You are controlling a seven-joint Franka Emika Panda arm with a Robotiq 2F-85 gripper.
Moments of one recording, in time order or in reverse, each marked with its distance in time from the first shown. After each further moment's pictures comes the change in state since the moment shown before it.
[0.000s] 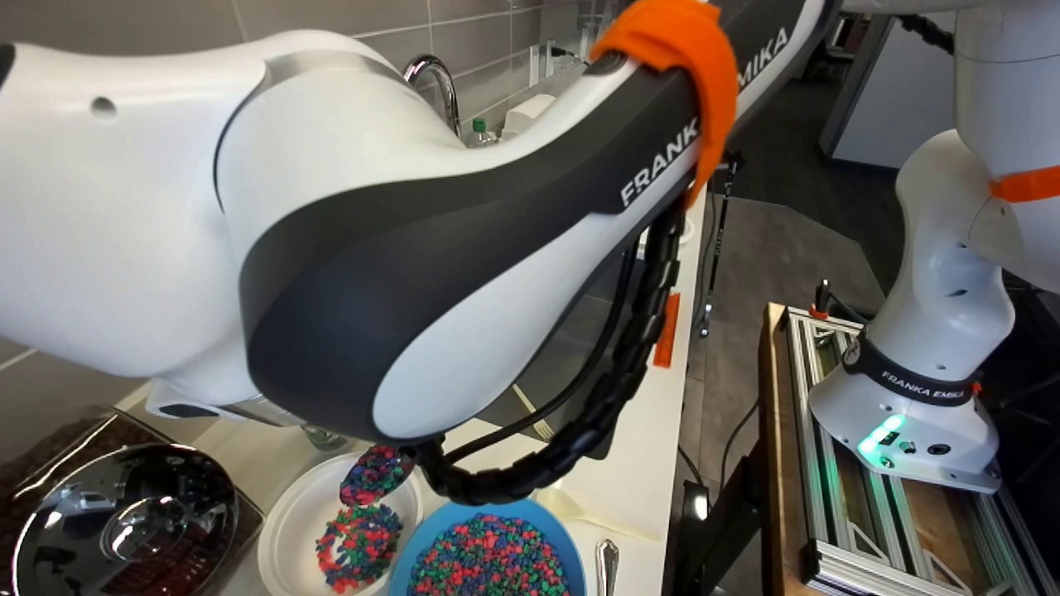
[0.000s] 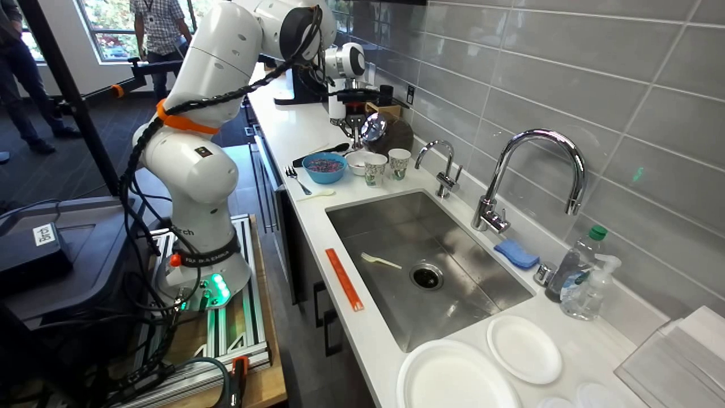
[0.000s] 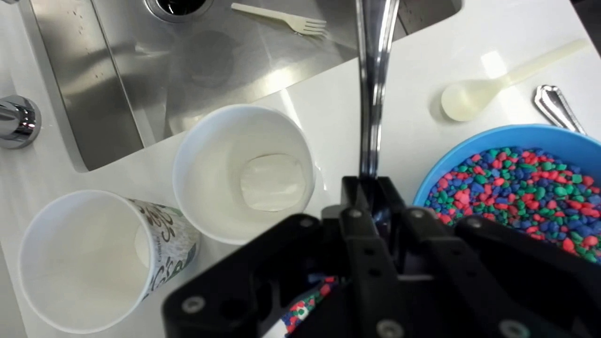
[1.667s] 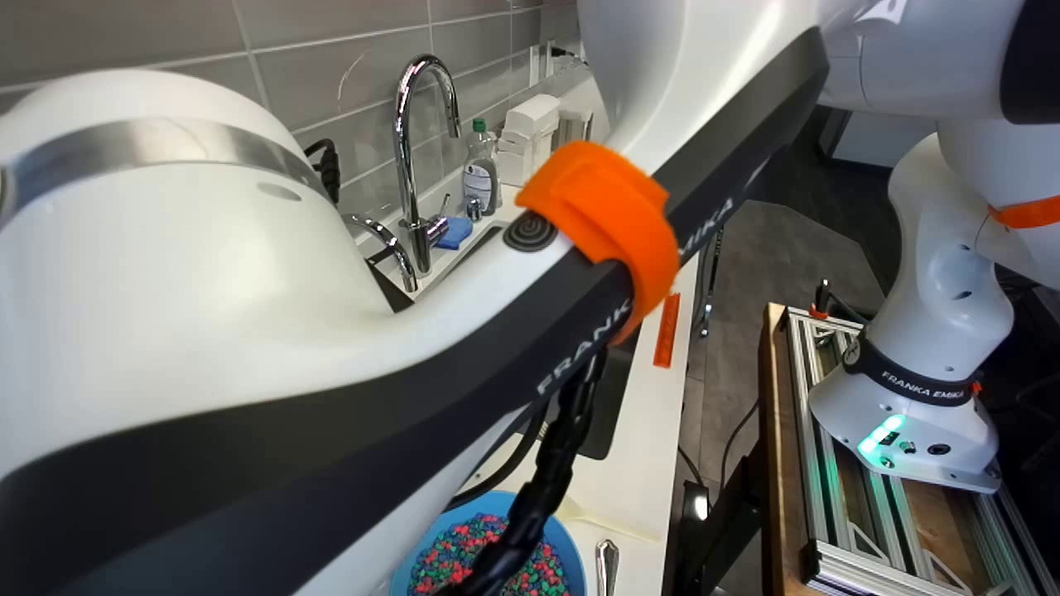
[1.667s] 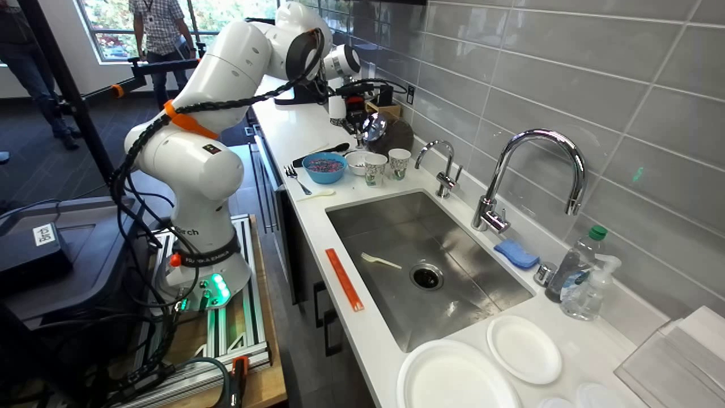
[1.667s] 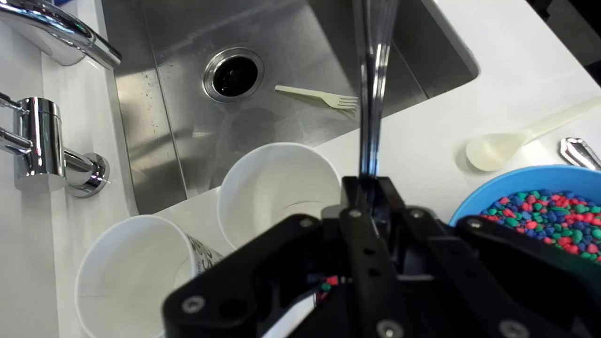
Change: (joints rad) arm 0.158 0.201 -0.084 0.336 -0.128 -0.338 0.000
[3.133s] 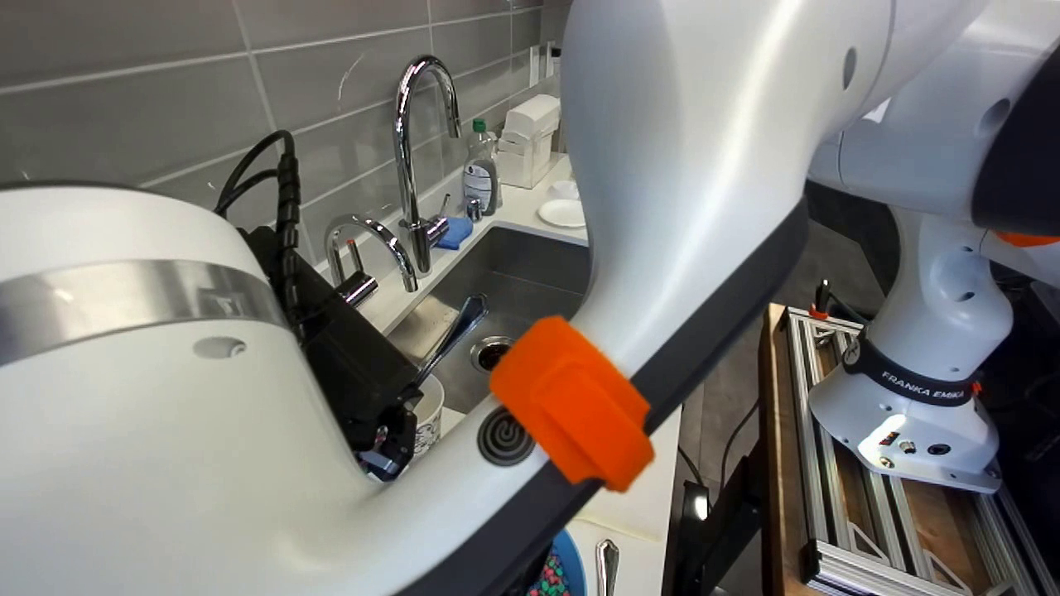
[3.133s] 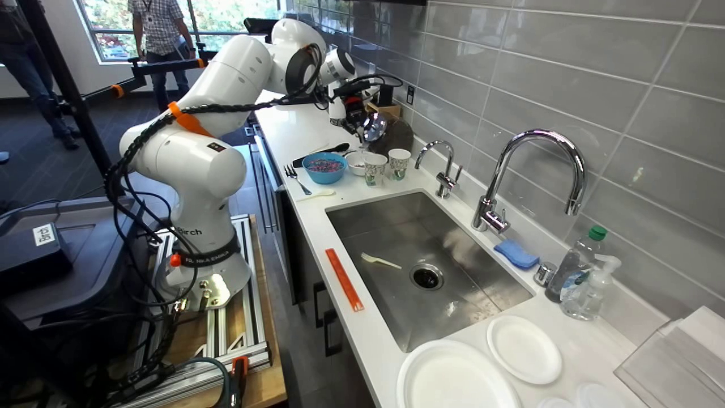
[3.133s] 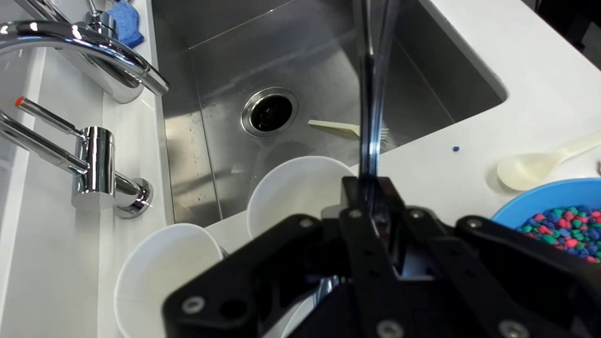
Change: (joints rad) arm 0.107 0.143 -0.080 0.211 -0.088 -0.151 -0.027
